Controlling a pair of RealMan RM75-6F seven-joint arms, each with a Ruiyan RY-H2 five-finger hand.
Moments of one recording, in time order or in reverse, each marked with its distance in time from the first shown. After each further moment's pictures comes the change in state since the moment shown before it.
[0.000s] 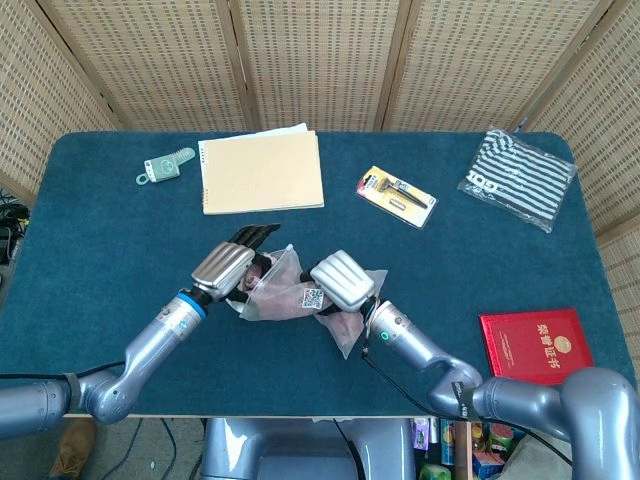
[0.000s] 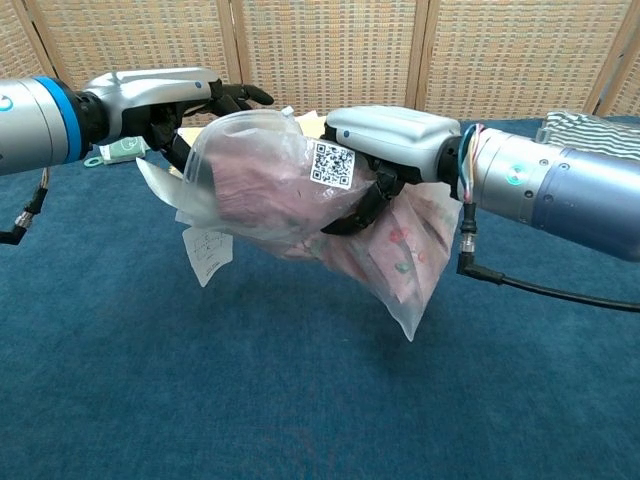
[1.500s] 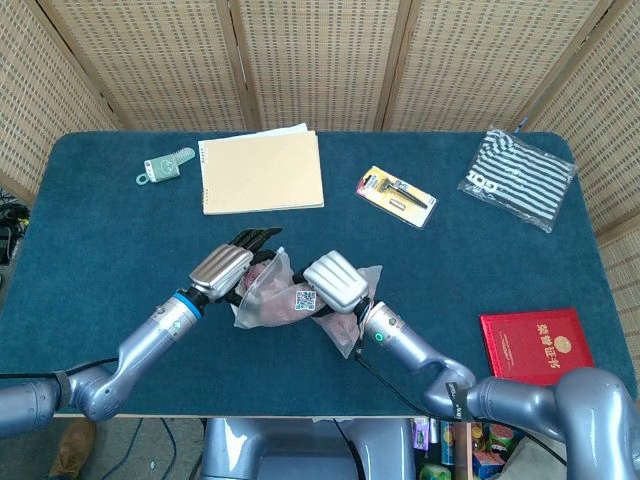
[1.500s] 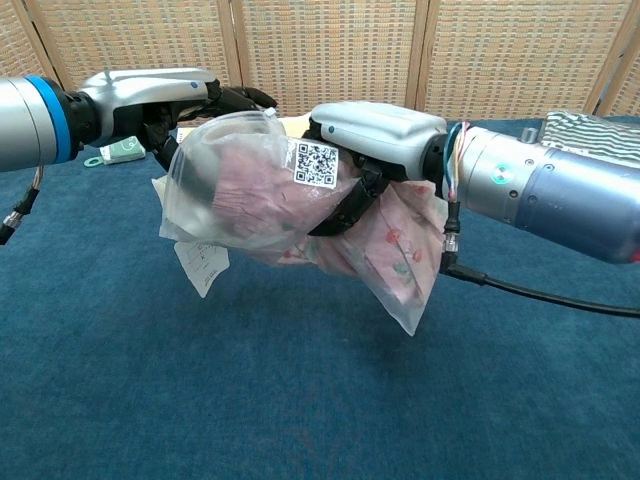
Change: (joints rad) left arm 0.032 0.024 -0.020 0.011 0.110 -0.071 -0.121; right arm 0.006 -0.029 0.021 0.009 -0.020 0.009 0.012
